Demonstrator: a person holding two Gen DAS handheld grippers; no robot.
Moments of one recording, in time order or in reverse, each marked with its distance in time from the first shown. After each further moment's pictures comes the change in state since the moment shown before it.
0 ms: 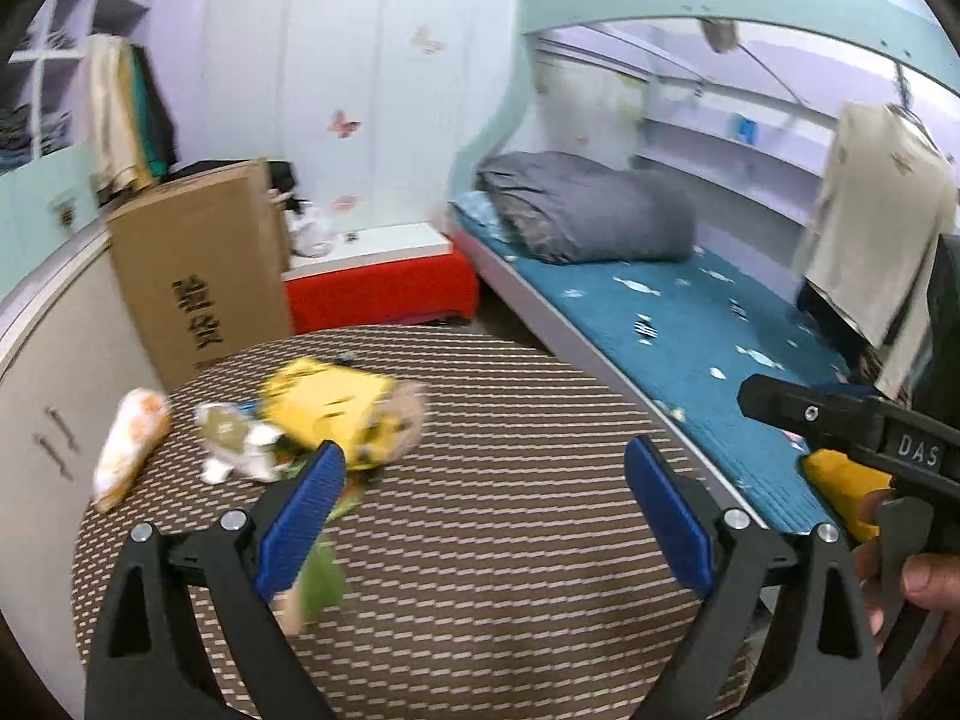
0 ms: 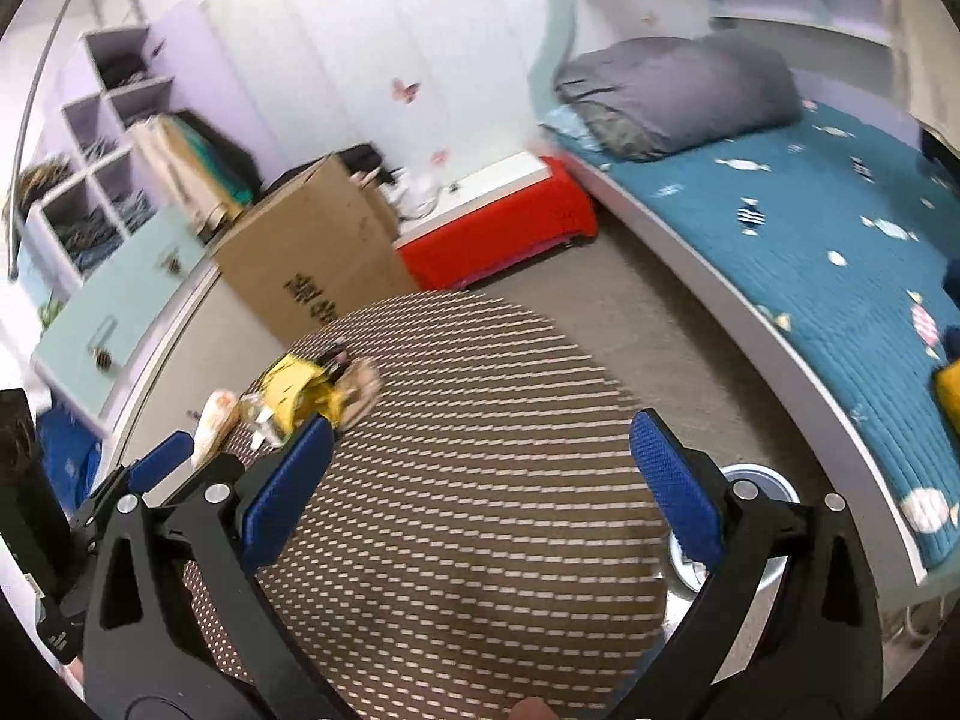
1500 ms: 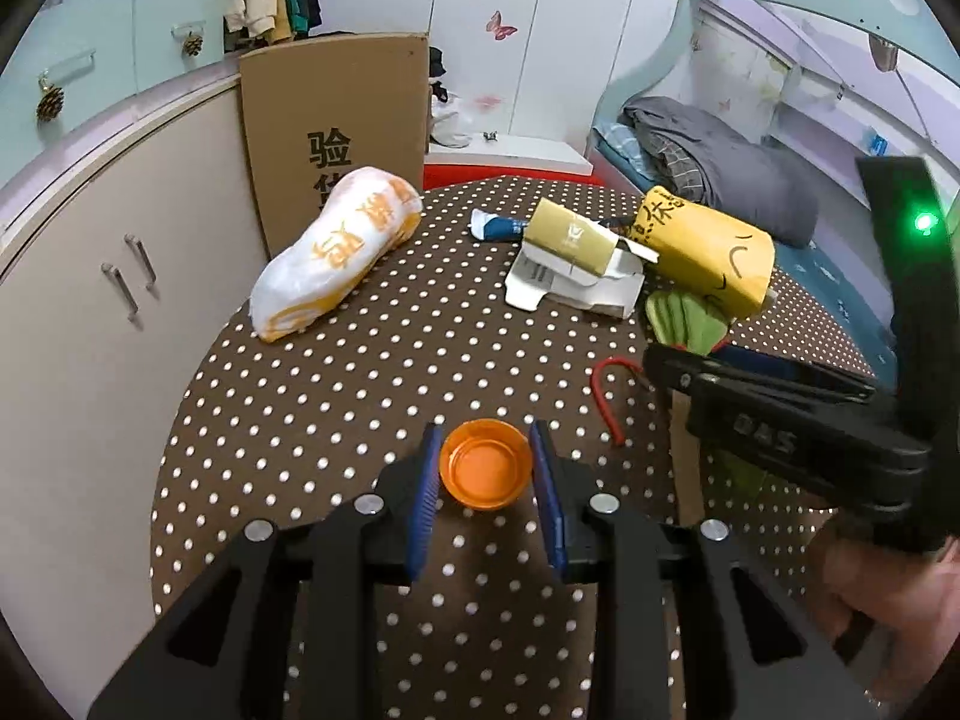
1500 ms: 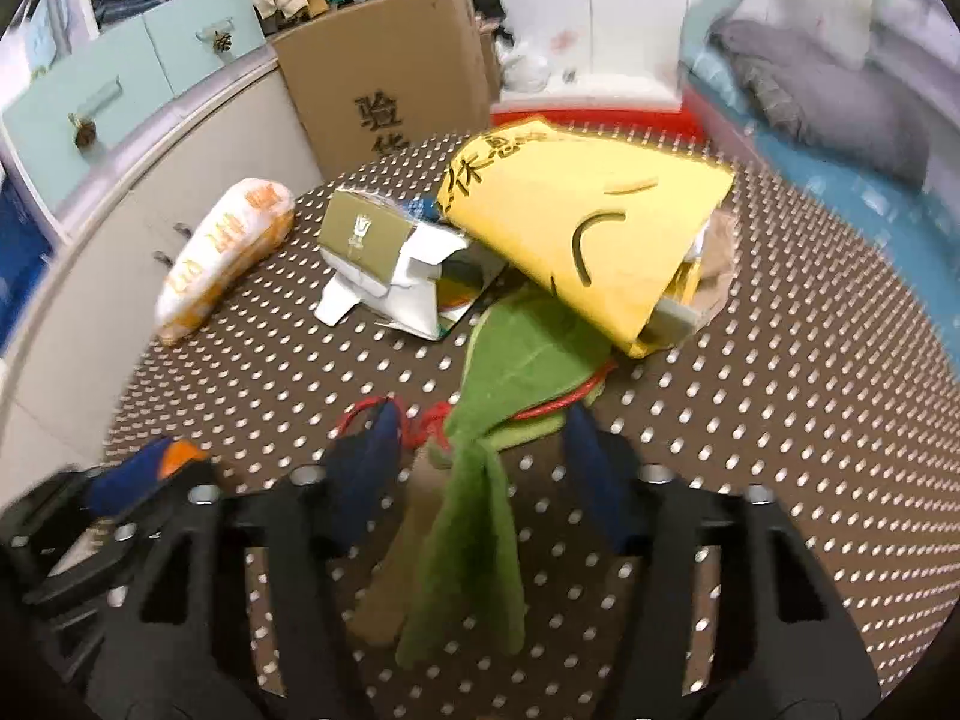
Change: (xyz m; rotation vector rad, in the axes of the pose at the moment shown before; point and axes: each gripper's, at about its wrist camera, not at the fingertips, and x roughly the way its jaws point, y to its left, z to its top) left arm 0.027 0.201 -0.092 -0.212 0.190 0.146; right arm 0.197 0.203 -0.089 -0.337 0.227 -0.054
